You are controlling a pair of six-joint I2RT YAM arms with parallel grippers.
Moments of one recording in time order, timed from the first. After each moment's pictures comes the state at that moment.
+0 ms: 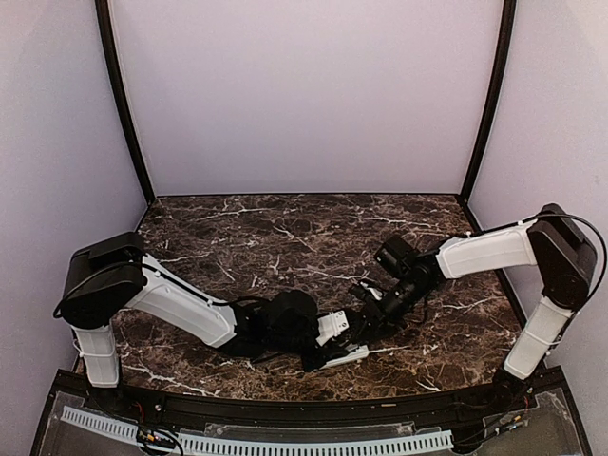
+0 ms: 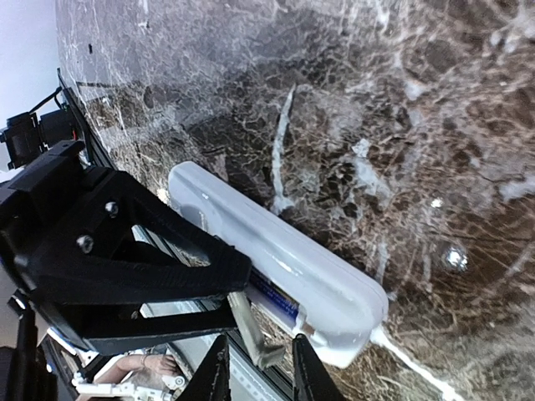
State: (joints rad) left arm -1.21 1.94 0.94 0.35 0.12 0.11; right arm 0.72 1.70 0.90 -0.52 -0.79 0.45
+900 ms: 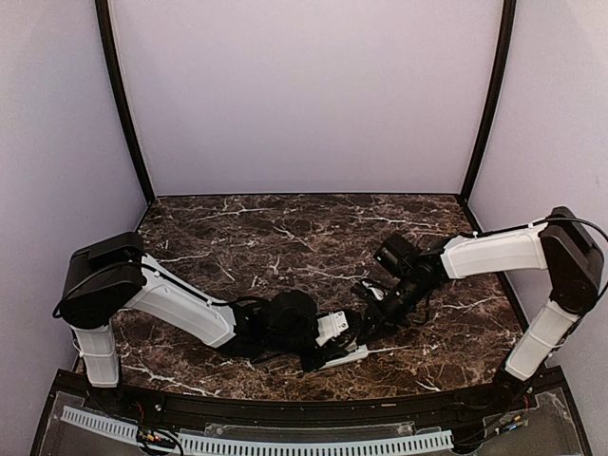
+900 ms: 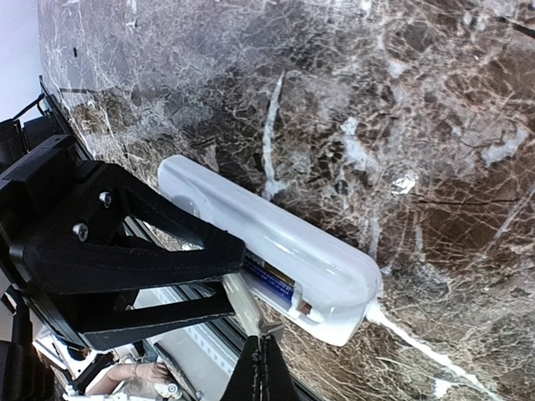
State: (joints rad) left arm -1.21 1.93 0.94 0.35 0.12 0.11; right arm 0.76 1.64 0.91 -0.59 -0.70 0.49
